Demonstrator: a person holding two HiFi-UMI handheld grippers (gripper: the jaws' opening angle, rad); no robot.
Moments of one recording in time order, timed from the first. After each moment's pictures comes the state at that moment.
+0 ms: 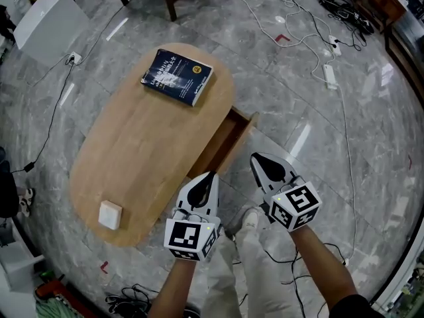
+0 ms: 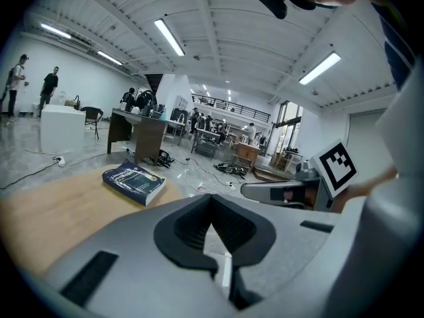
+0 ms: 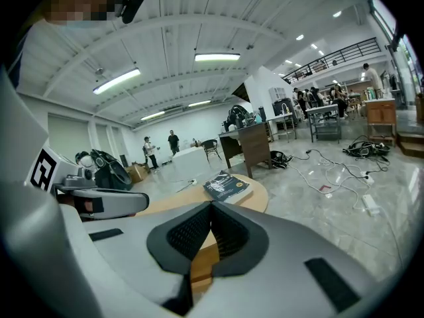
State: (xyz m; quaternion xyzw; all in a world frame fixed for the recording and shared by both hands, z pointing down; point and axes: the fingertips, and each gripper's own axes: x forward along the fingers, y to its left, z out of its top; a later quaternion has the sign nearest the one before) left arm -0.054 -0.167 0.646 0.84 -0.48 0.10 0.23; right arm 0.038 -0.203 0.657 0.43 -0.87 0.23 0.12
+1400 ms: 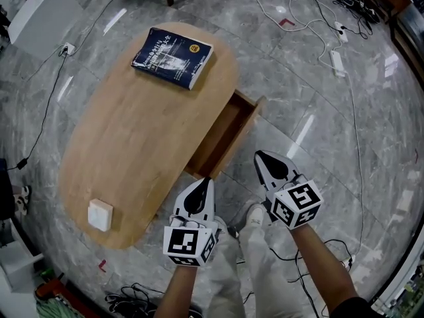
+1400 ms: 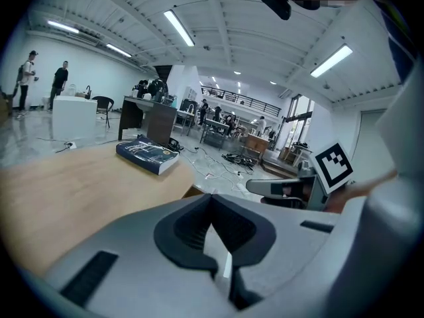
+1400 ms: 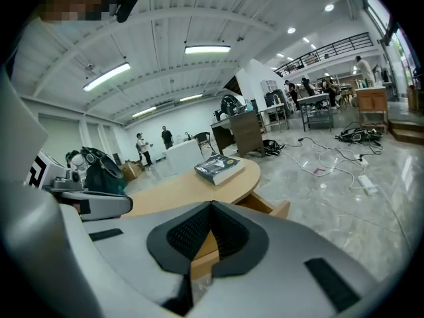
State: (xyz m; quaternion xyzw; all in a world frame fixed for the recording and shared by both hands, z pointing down) left arm -0.074 -0.138 0.741 0.82 -0.50 0.12 0.26; right arm 0.043 -0.190 0.758 0.45 -0.85 0.26 0.13
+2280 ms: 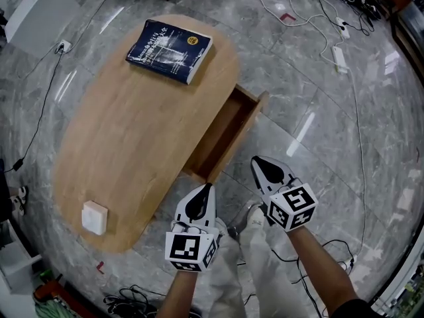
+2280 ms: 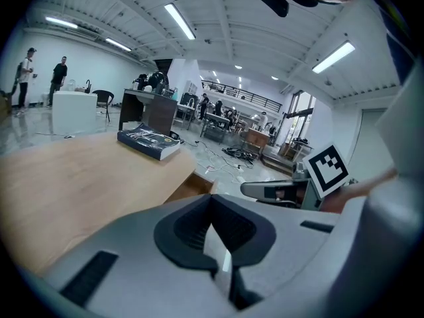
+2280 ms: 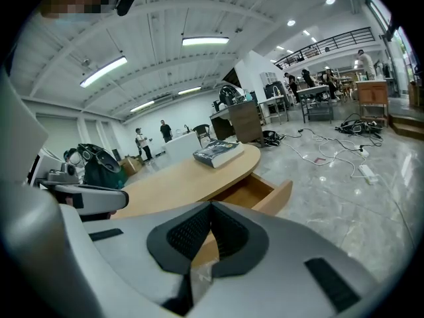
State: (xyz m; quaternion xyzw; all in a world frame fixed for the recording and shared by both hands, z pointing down) left arm -0.073 -0.122 0.784 0.81 -0.50 0.14 0.28; right arm 0.035 -0.176 0.816 0.44 -0.84 0.28 0.15
